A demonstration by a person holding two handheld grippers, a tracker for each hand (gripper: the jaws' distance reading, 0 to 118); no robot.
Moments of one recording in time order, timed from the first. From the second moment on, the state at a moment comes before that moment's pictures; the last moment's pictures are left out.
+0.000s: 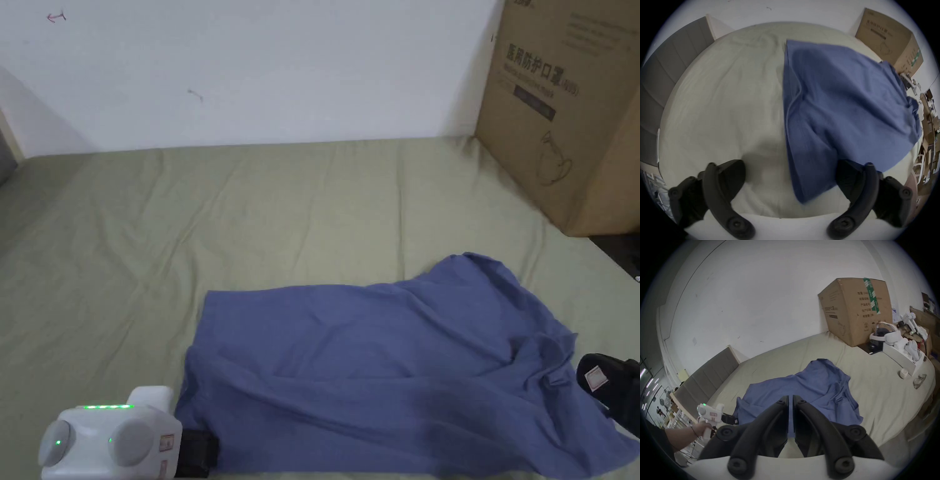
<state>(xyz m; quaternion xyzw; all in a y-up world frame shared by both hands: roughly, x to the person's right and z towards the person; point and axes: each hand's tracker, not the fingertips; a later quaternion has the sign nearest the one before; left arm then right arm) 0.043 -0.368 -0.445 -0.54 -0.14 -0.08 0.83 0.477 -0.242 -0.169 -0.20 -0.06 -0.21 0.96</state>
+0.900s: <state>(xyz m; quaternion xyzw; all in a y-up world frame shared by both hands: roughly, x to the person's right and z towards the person) 0.035 -0.341 -0.414 -0.46 -0.17 -0.06 0.87 0.595 -0.378 -0.281 -0.56 -0.14 -0.21 0.79</state>
